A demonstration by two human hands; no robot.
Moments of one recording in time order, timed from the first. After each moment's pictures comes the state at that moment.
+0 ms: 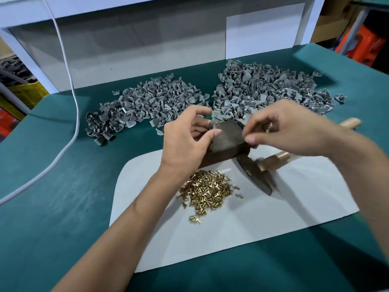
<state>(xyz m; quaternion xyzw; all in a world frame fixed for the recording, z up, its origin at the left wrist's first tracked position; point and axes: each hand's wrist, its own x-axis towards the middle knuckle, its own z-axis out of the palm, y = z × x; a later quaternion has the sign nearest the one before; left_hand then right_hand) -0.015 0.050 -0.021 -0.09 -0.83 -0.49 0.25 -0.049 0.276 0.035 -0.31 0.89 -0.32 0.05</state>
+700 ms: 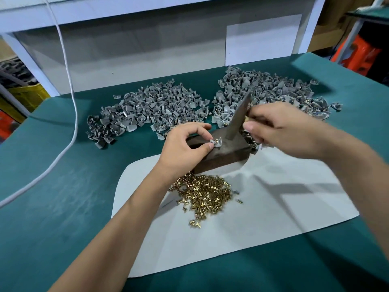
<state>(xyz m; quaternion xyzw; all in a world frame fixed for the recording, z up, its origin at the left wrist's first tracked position) -0.022 0.032 -0.026 -0.08 -0.86 -0.49 0.12 -0.051 0.272 0.040 -0.31 0.90 -0.32 0.01</state>
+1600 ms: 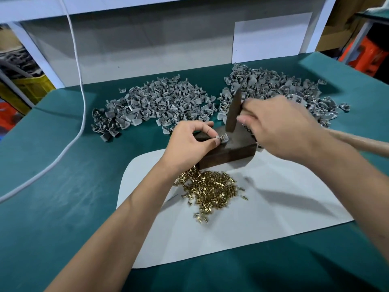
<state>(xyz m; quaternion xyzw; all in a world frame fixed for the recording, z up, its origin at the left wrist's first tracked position) -0.022 0.032 -0.021 -0.02 -0.84 -0.54 0.07 -0.042 0.239 0.038 -0.26 0.94 -0.13 -0.17</state>
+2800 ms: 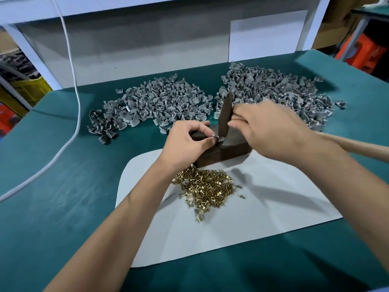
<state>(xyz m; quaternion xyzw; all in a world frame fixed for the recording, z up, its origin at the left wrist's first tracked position) -0.022 0.031 -0.023 -0.03 -0.83 -0.56 0.06 -0.038 0.230 0.036 -0.25 0.95 -0.12 -0.11</state>
